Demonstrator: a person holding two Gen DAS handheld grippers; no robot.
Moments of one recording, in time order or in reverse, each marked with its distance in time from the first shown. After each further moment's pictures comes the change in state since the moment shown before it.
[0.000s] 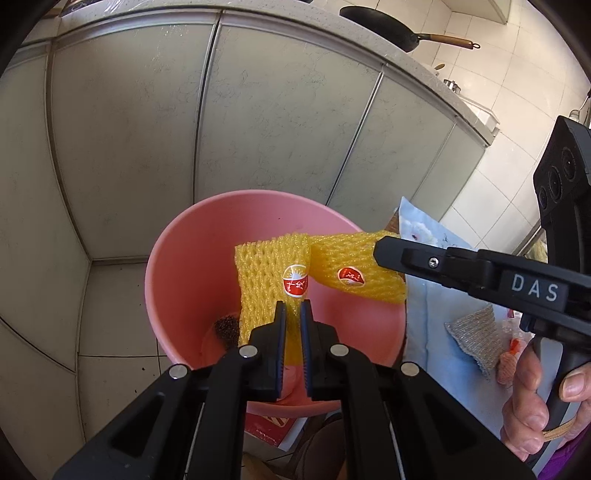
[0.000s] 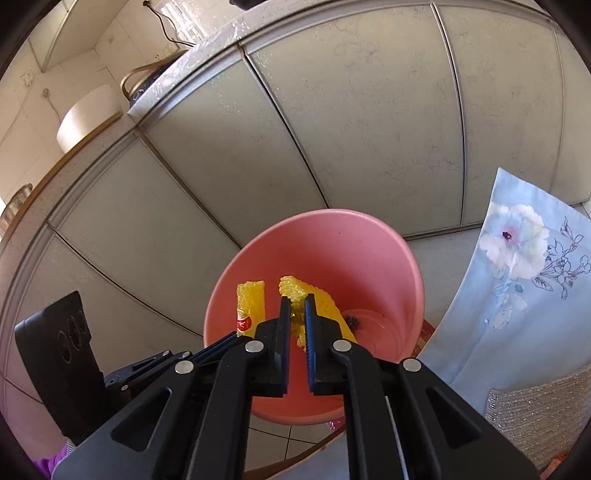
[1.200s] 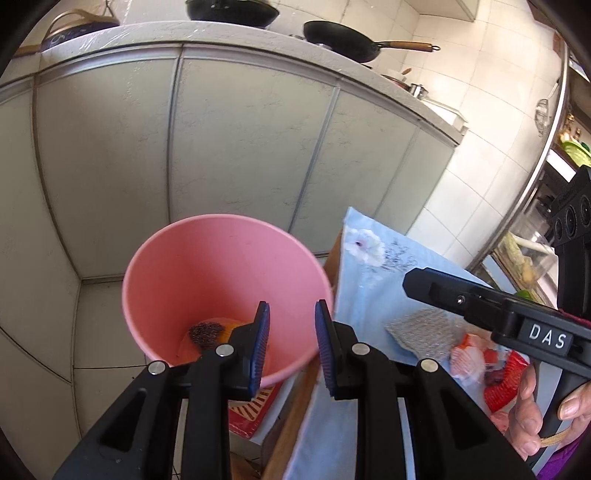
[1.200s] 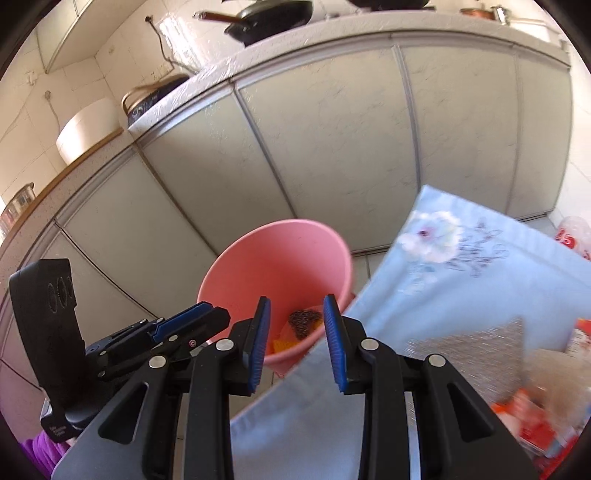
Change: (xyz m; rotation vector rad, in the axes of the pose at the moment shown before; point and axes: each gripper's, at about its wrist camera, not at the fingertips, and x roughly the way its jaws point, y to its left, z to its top) left arm -0.051 -0.051 0.000 0.071 -0.048 -0.080; right arm -0.104 -0.014 -0.033 -0.015 -0.097 -0.102
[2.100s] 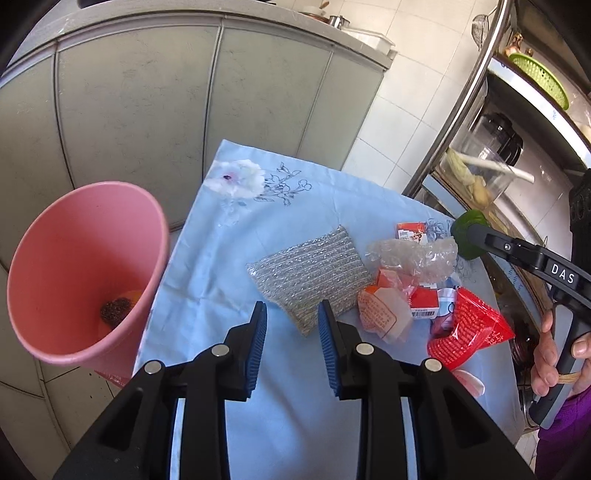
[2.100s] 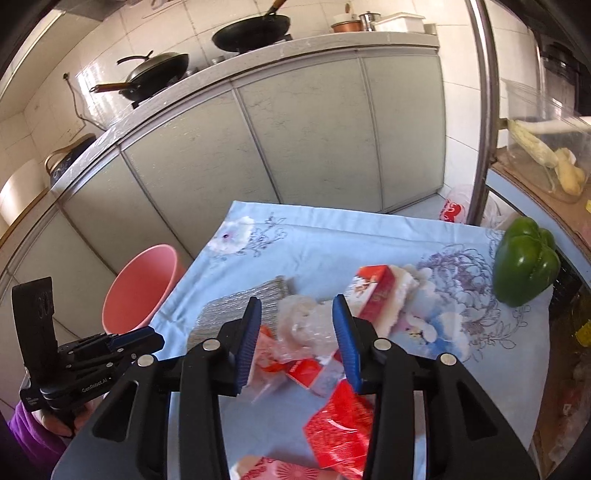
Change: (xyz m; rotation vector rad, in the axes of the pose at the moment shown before) left arm 0.051 -0.125 -0.027 0.187 0.219 -0.168; right arm -0.130 -0.154 -0.058 0.188 -0.114 -0.294
